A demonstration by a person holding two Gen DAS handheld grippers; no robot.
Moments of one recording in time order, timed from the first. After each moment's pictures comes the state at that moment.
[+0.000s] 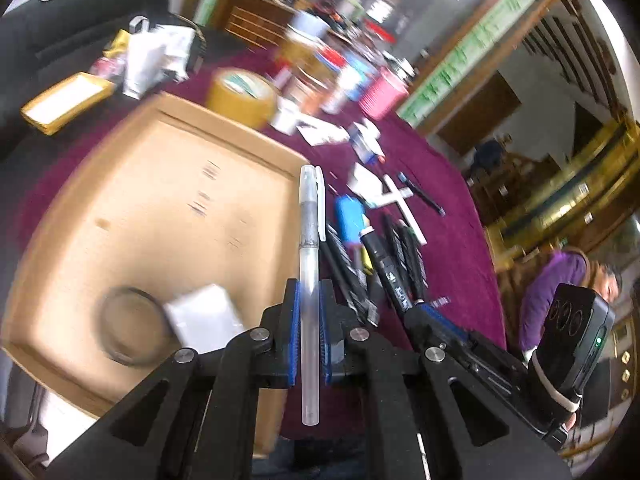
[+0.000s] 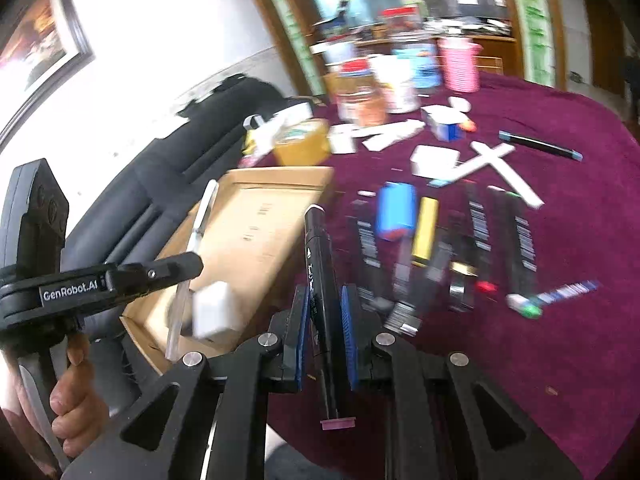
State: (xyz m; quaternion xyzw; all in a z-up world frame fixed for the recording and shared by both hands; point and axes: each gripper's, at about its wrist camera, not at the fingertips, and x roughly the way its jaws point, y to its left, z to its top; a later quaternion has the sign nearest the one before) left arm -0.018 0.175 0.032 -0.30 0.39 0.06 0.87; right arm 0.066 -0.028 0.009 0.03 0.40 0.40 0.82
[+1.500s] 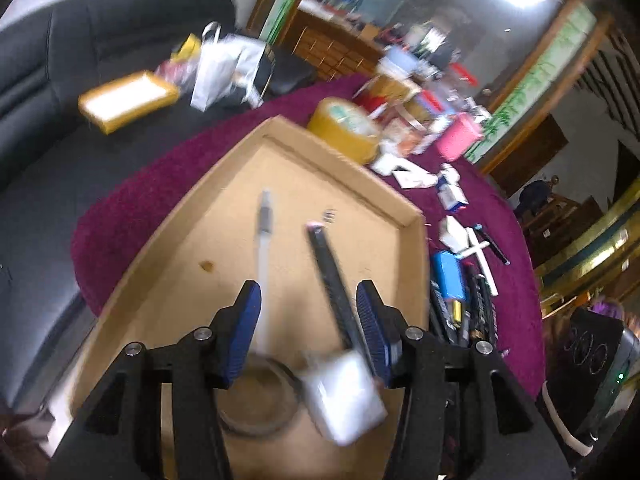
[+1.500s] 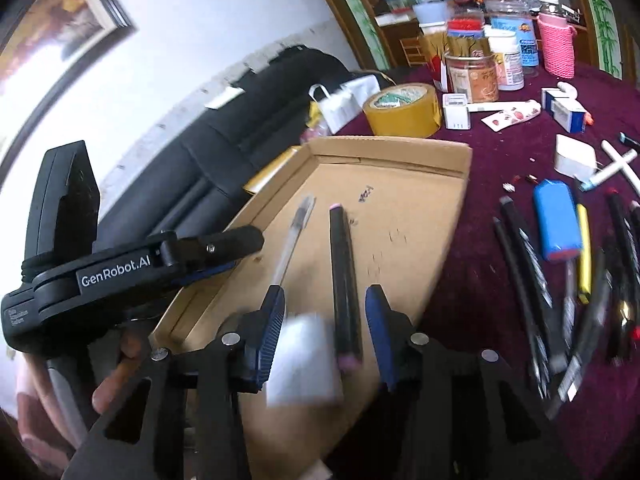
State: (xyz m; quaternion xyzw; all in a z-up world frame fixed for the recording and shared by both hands) left arm -0.035 0.230 -0.001 -0.31 0.36 0.16 0.87; right arm 0.063 0.064 -0.023 0.04 0.42 0.49 0.76
